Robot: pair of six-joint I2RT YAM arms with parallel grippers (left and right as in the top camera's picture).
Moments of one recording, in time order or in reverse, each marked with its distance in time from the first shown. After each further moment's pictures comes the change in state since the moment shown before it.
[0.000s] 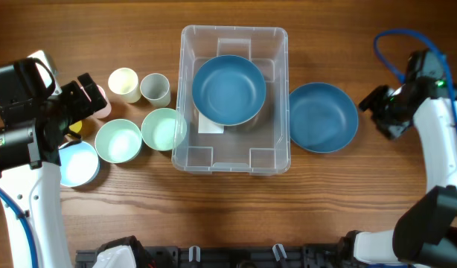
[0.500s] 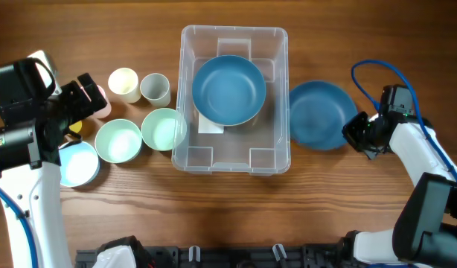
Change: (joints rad) left arm 0.000 0.000 0.000 0.000 0.000 0.000; right arm 0.014 0.003 -0.332 0.361 -0.071 0.062
